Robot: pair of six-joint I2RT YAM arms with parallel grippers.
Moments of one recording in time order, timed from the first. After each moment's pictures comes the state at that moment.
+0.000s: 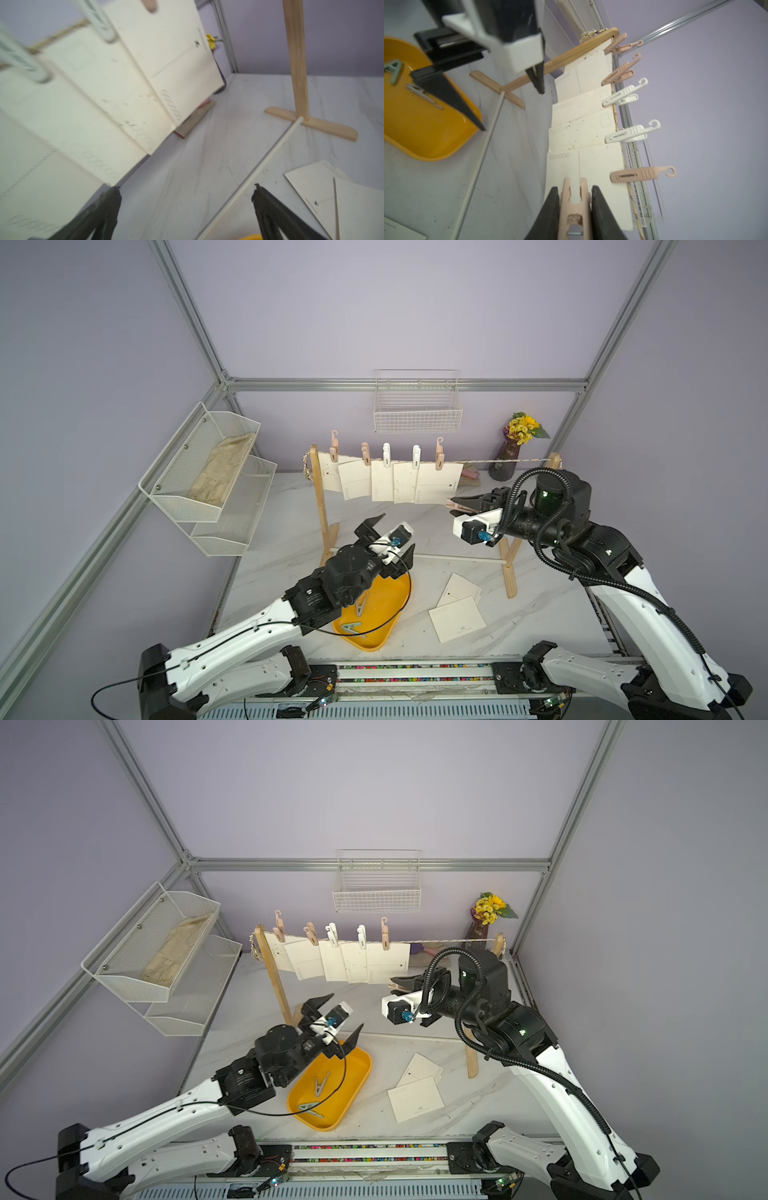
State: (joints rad) left arm -0.97 0.87 0.81 0.04 -0.46 0.41; right arm 0.59 1.10 1.47 -0.68 -0.39 -1.18
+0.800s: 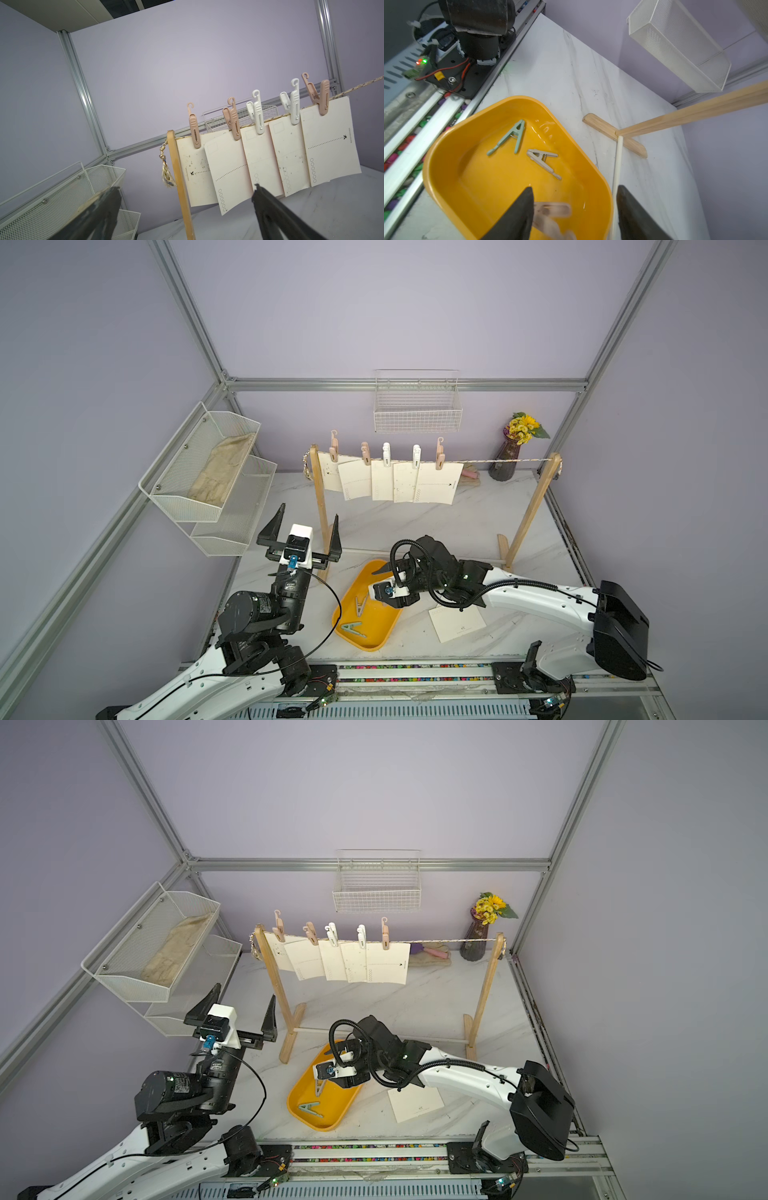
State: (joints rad) left arm -0.96 0.50 0.73 0.27 -0.75 0.66; right arm 0.99 1.45 0.99 -0.07 -0.34 -0.84
